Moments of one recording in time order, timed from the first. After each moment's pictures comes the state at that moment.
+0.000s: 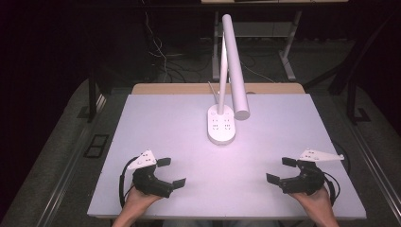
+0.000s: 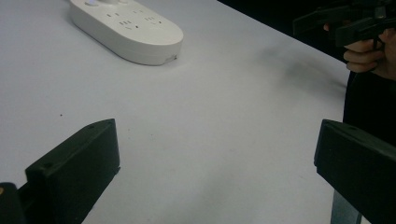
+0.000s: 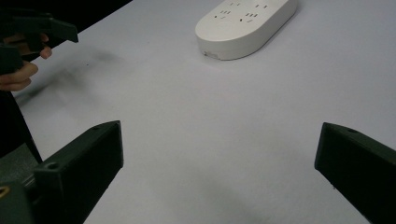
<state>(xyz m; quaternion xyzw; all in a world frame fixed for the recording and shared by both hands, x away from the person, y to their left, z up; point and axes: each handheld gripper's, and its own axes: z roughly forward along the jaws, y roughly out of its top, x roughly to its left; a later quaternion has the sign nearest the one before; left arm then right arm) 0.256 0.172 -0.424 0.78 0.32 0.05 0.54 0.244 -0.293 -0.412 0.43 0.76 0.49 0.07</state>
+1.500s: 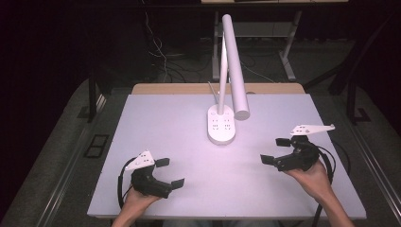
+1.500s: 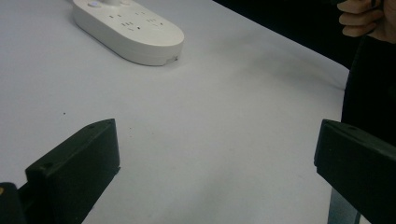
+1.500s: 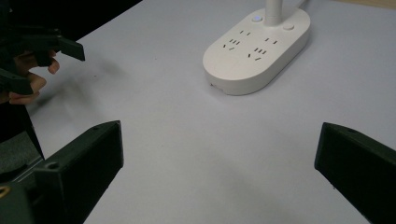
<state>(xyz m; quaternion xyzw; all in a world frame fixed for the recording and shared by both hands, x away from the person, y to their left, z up) 0.254 0.175 -0.424 0.77 0.32 0.04 0.54 0.290 -0.275 -0.362 0.40 0.79 0.46 0.06</state>
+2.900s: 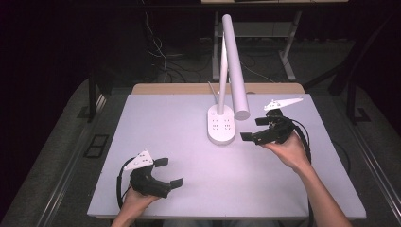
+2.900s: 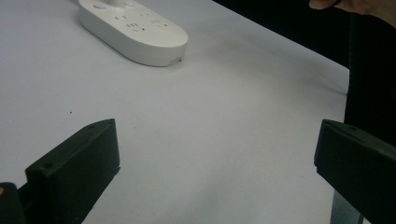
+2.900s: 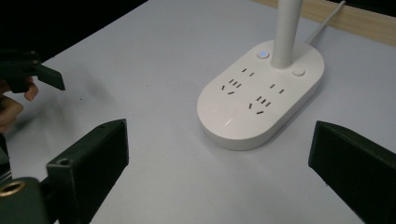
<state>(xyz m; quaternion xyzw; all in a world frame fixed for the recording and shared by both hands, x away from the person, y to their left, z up) 0.254 0.178 -0.424 0.77 0.33 0.05 0.55 0.359 -0.227 -0.344 0.37 0.81 0.44 0.05</state>
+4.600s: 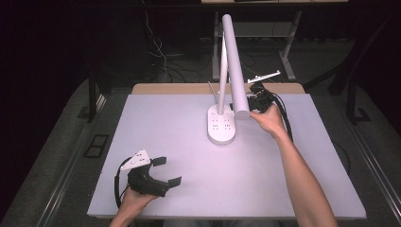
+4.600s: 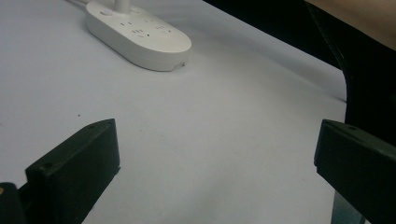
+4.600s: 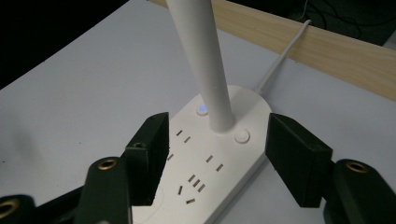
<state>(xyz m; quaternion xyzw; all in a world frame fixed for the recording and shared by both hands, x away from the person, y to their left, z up) 0.254 0.183 -0.422 0.76 0.33 0.05 0.55 0.473 -0.202 -0.357 0.41 0.80 0.43 0.05</state>
